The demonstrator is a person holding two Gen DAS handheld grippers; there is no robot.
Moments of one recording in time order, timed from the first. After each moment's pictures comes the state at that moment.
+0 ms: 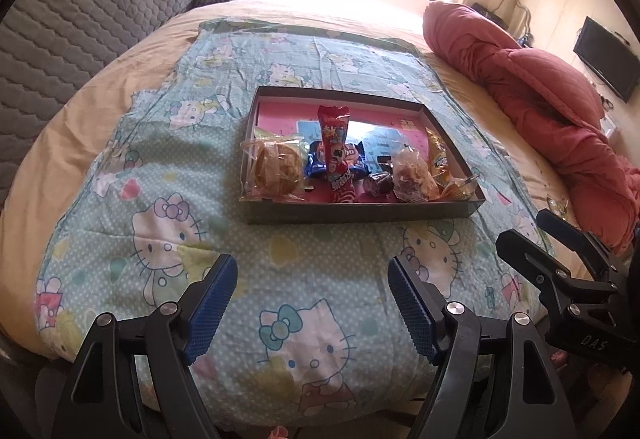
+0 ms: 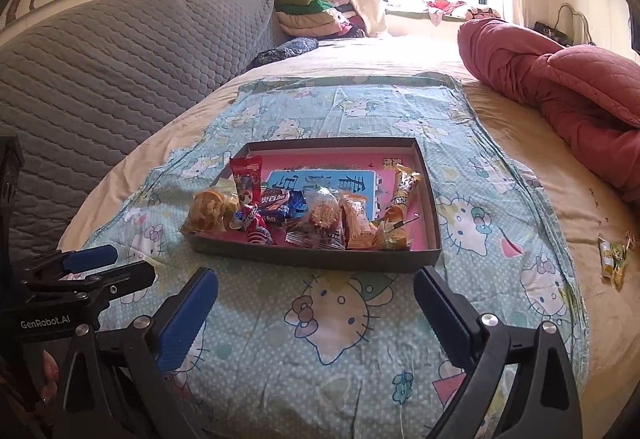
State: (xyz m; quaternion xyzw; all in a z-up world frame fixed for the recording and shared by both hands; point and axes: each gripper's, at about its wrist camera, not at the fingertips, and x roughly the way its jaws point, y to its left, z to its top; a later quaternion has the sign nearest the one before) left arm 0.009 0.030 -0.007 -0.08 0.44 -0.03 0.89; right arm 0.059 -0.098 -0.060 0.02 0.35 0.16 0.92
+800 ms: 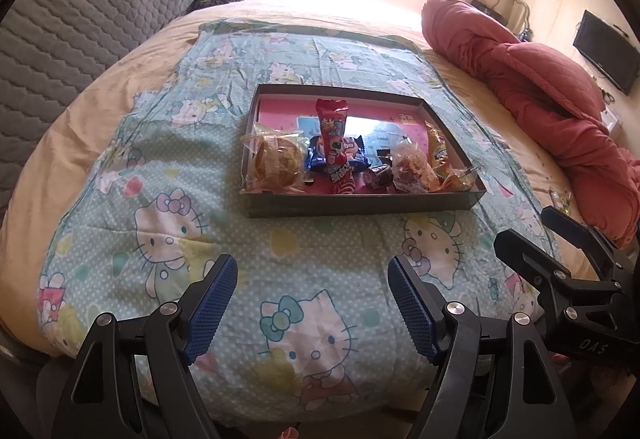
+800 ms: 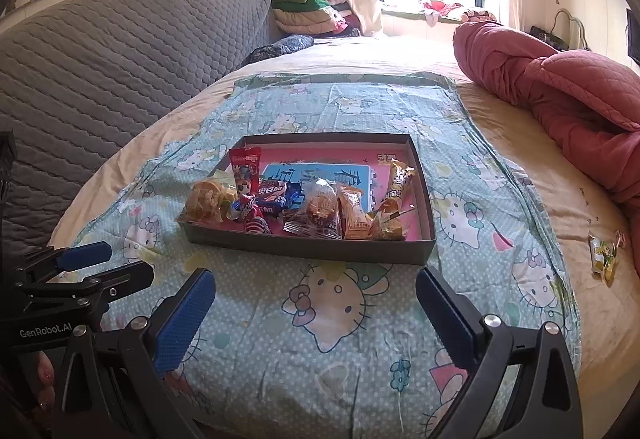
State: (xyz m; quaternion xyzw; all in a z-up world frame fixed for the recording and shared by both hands) left arm 0.004 0.027 -0.009 -0.07 0.44 -0.02 0.89; right arm 0.050 -0.093 -0.061 0.01 0.36 0.15 0.92
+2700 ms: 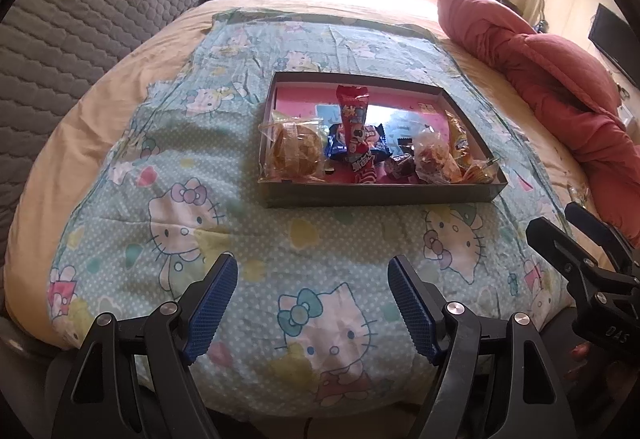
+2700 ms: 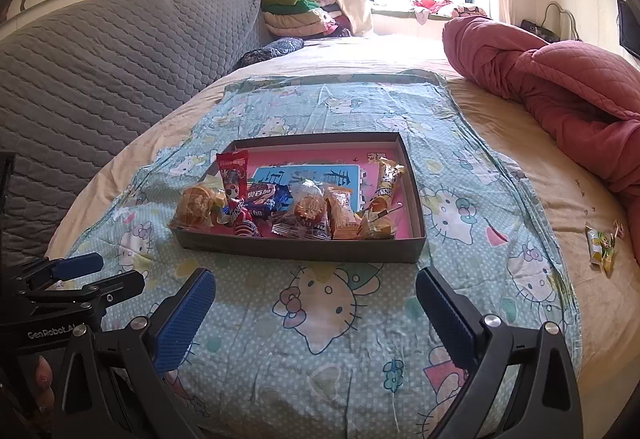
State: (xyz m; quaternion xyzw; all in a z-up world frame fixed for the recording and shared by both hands) left arm 0.007 0.030 -0.017 -0.06 0.46 0.01 0.89; right arm 0.052 -0.103 -0.064 0.02 0.36 0.13 0.92
